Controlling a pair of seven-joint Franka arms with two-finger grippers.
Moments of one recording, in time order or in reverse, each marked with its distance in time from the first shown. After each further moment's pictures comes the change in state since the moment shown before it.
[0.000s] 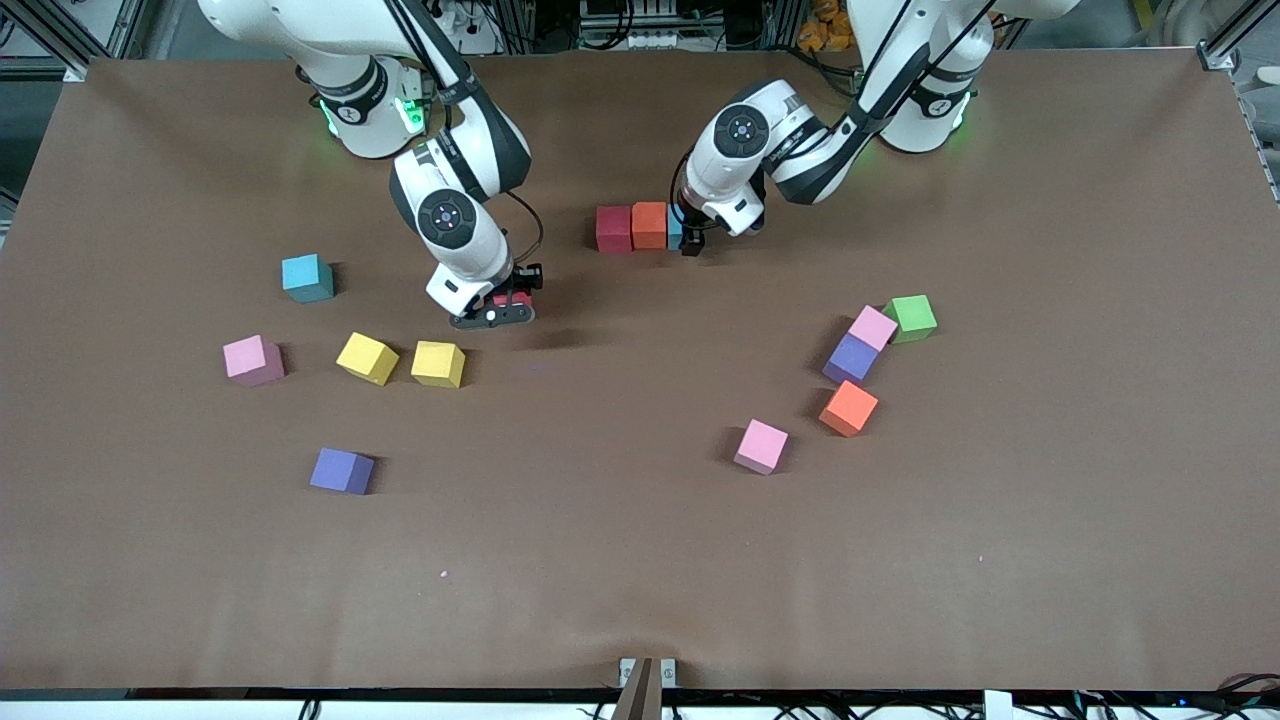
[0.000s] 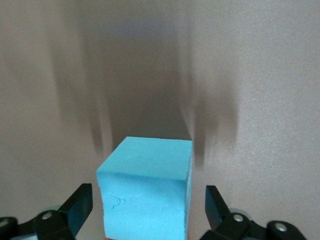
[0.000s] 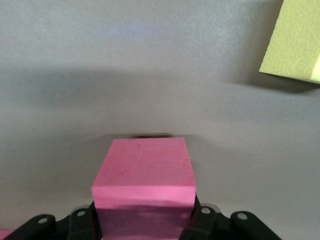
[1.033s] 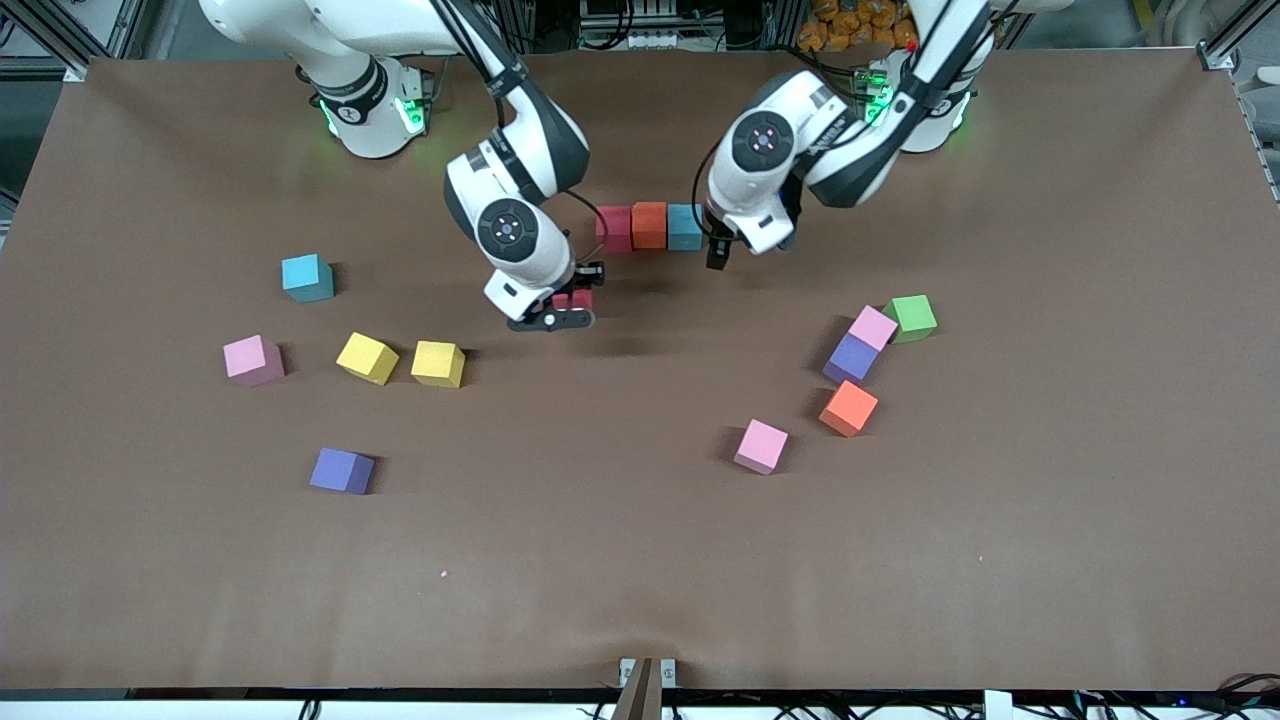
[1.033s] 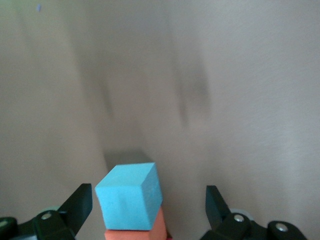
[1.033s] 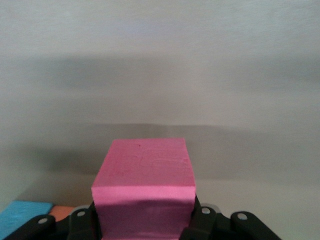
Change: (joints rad) left arm 0.198 -0.146 -0.031 0.147 0.002 -0.419 0.327; right arm 0.097 0.133 0.010 0.324 0.158 -0.208 0.098
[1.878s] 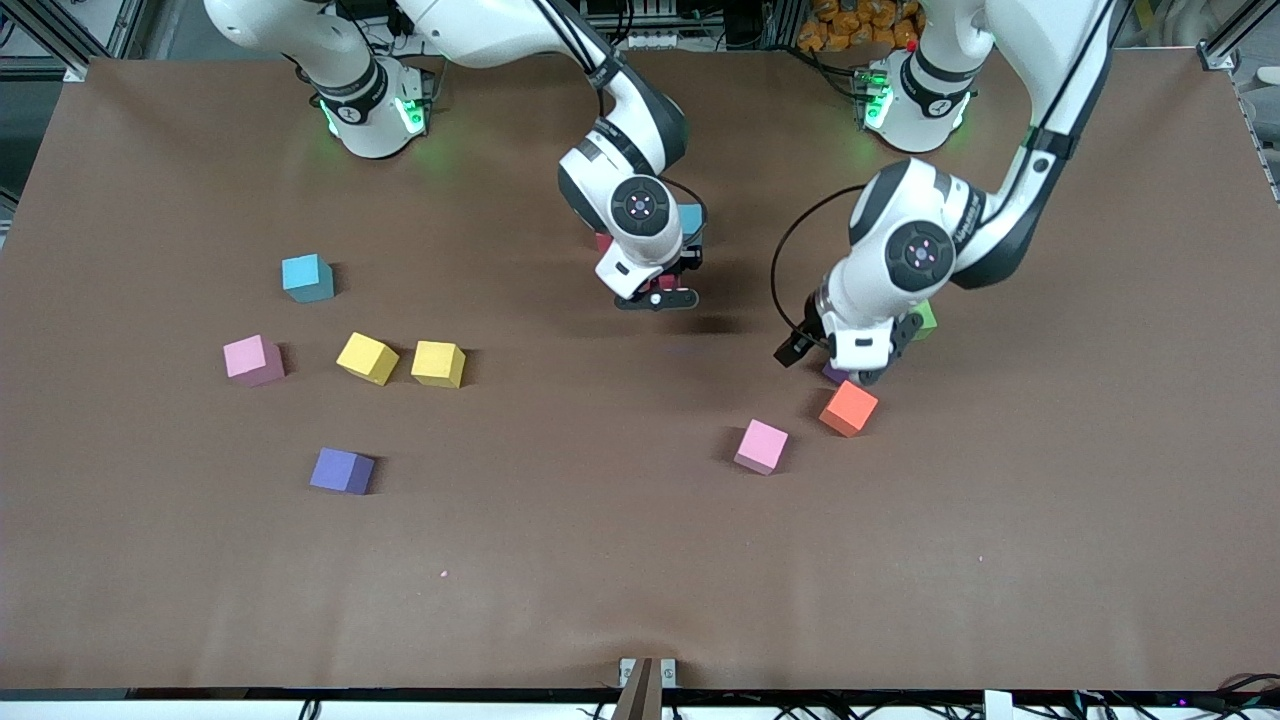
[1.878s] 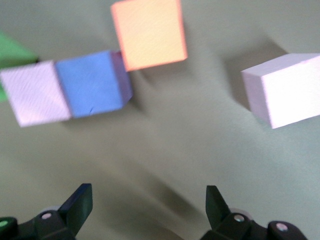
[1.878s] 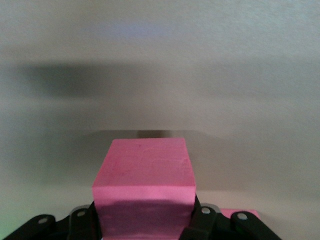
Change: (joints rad) left arm 0.034 0.098 0.304 0.248 0.017 -0.076 0.949; right arm 0.180 0.244 0.005 0.327 0.010 -0.016 0.203
